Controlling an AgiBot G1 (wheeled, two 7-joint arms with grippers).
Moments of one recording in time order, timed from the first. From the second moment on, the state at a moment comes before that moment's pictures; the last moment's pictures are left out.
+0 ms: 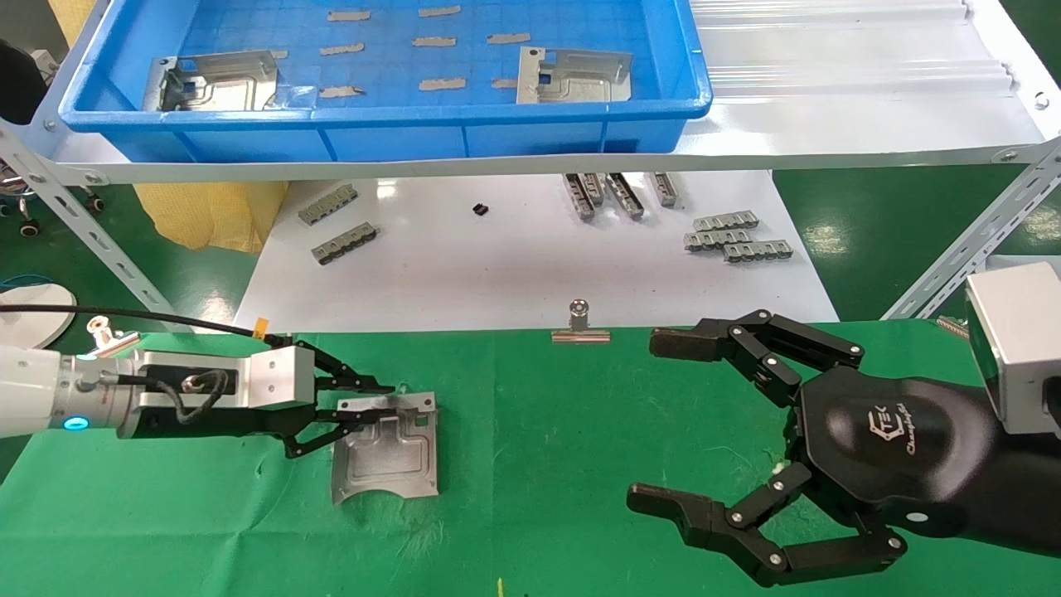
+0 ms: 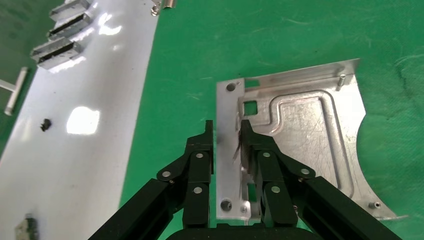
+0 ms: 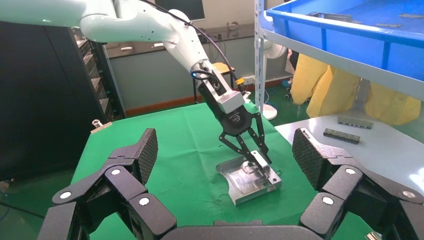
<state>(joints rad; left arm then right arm) -1.67 1.02 0.76 -0.13 1.26 1.42 0.75 1.08 -0.56 -0.39 1.23 -0.63 -1.43 0.12</state>
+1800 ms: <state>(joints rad) -1.45 0.84 0.55 -0.48 1.00 1.55 0.31 1.08 -0.56 -0.39 1.23 -0.63 -1.43 0.12</state>
